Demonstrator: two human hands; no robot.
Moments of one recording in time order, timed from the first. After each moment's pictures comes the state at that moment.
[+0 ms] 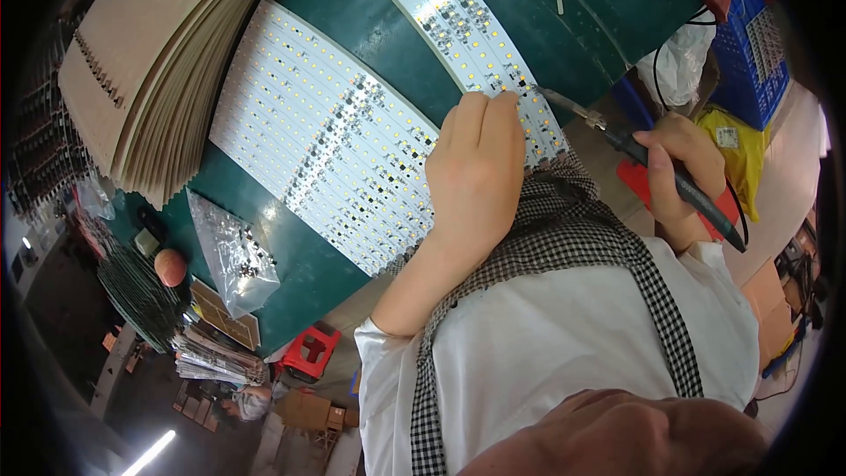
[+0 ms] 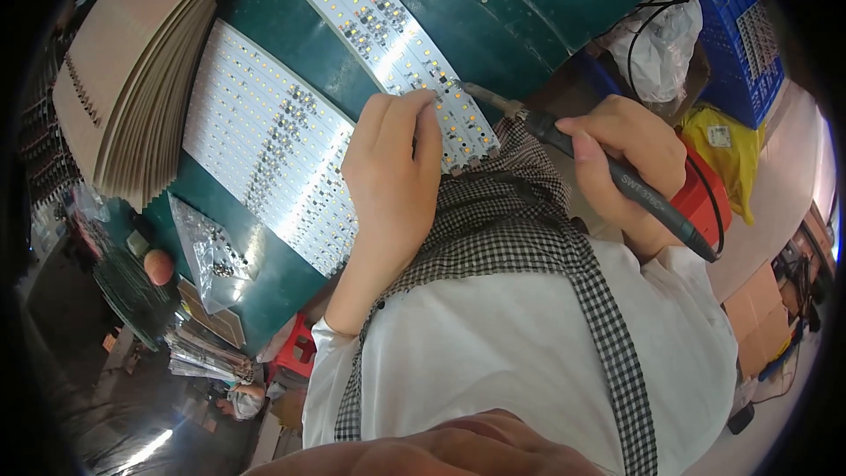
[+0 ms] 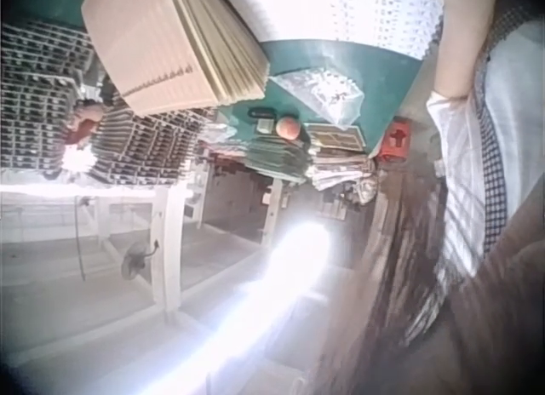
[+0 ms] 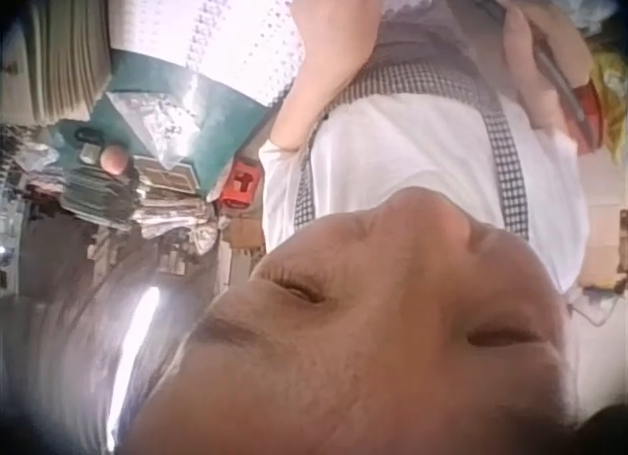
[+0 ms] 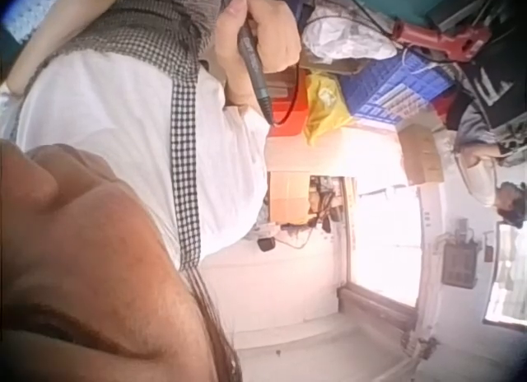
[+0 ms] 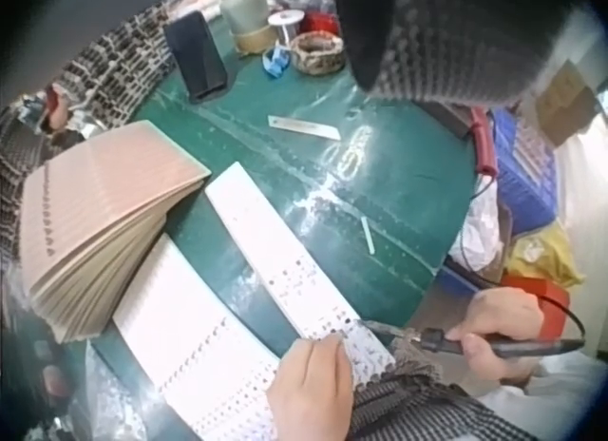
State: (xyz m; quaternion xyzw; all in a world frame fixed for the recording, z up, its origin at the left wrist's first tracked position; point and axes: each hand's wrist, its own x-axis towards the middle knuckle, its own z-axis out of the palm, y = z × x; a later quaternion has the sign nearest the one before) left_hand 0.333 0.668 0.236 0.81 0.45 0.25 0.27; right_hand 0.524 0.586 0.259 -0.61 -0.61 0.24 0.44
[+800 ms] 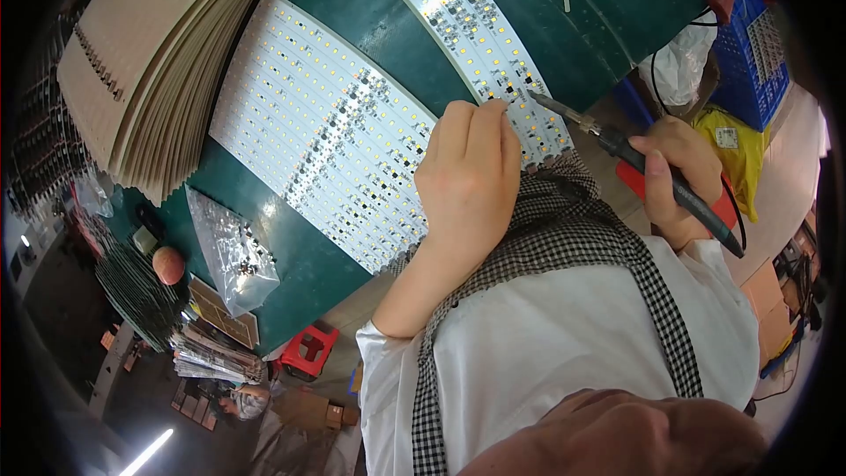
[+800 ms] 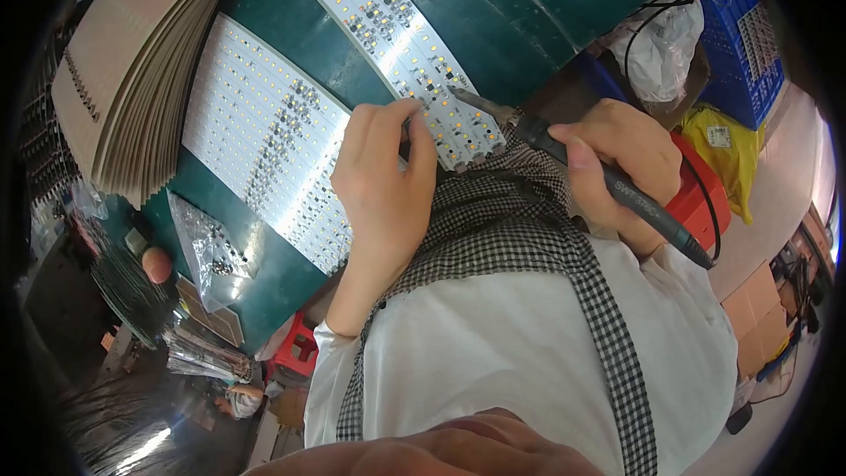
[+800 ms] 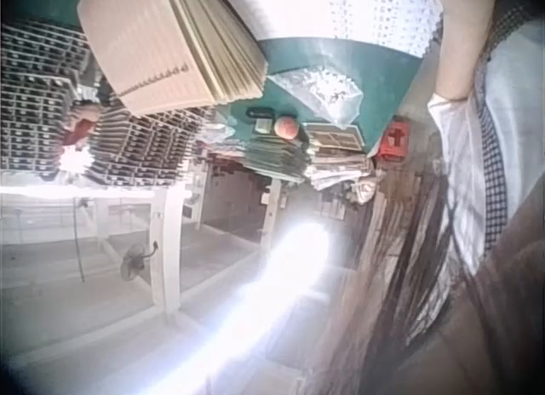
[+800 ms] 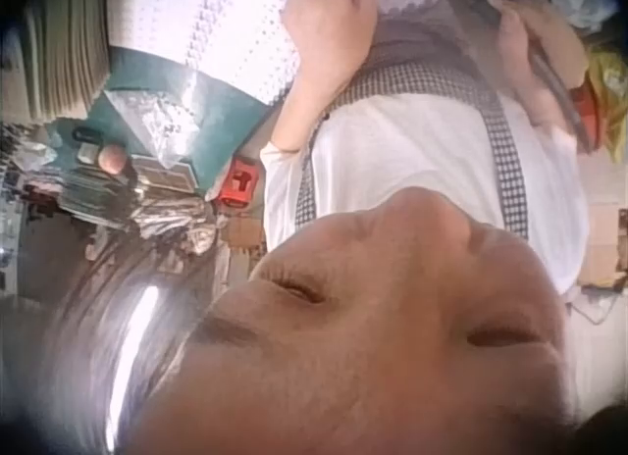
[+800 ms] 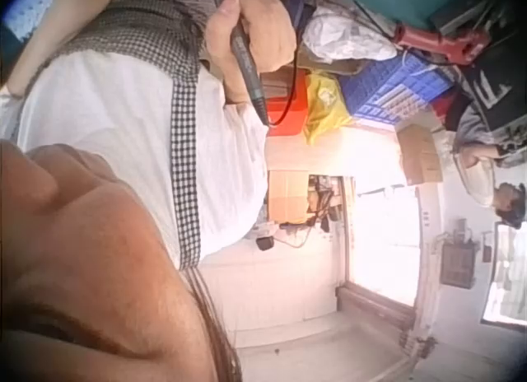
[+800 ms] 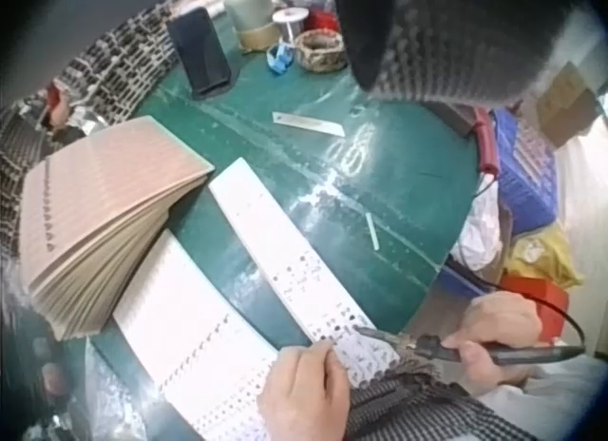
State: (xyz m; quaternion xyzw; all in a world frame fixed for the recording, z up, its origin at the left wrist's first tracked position) left_hand 0.322 0.664 0.239 0.80 0.47 0.25 0.27; right_hand 0.514 0.590 0.260 -0.60 -0.62 0.23 0.46
